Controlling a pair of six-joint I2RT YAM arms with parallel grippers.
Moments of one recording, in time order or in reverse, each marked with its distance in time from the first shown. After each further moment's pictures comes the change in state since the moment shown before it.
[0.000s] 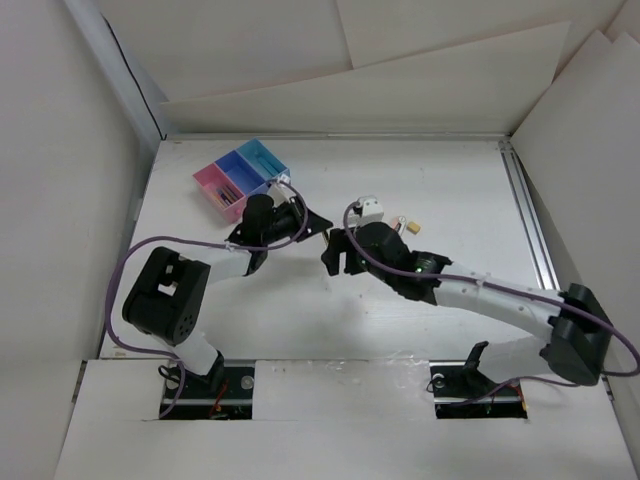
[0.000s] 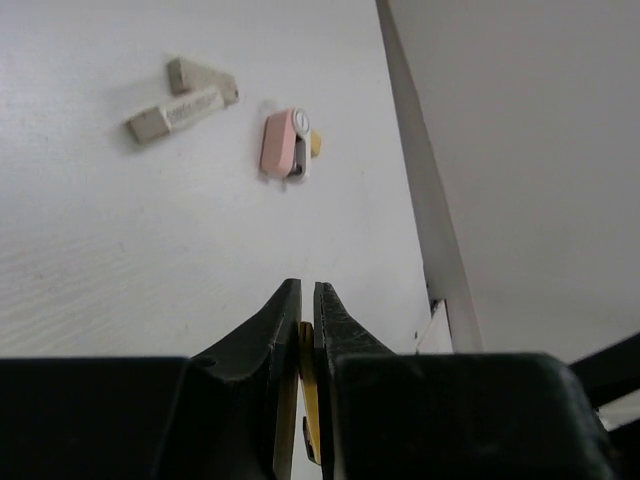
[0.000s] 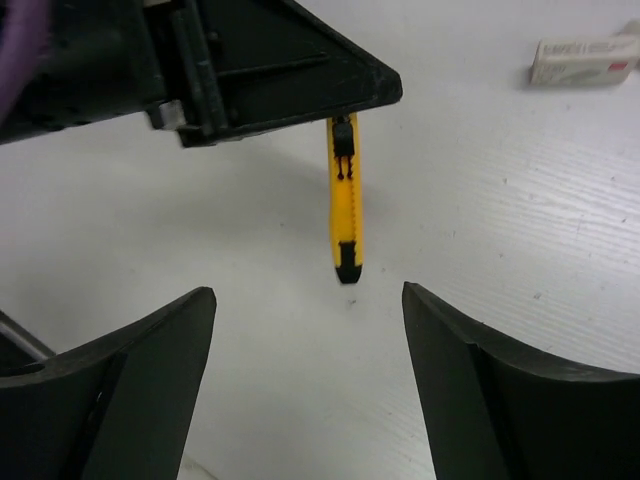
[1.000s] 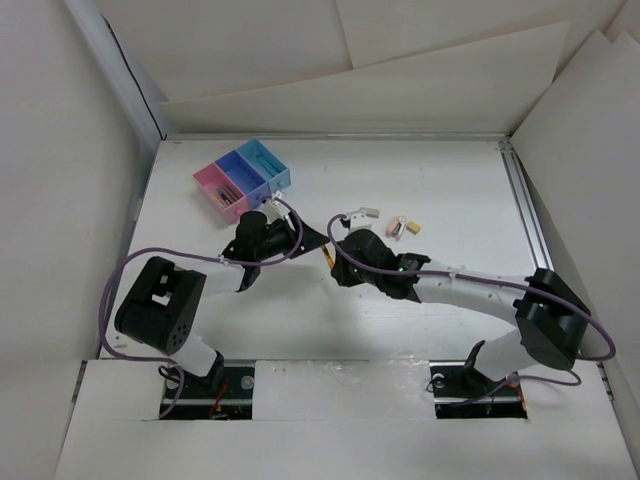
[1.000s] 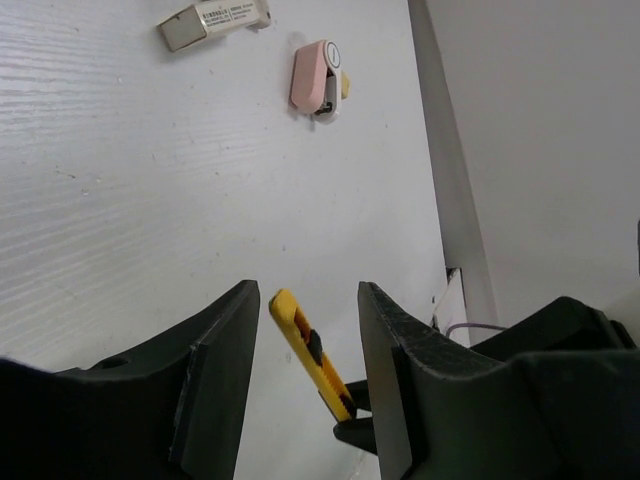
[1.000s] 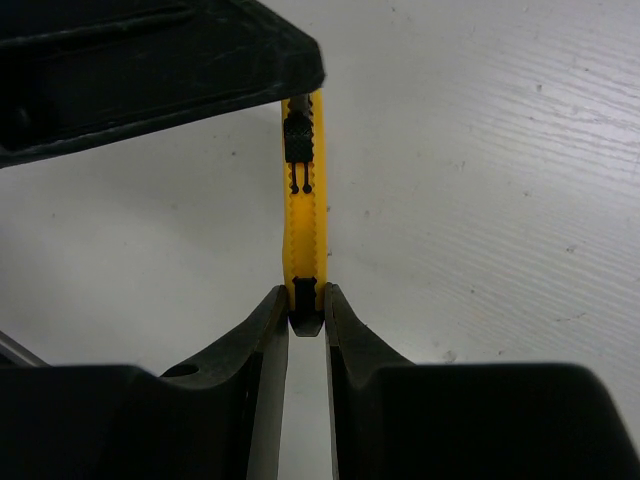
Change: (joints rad) left arm 0.017 -0.075 -0.145 0.047 0.021 0.024; right arm -0.017 0.096 -0.033 -0.017 -0.073 0.030
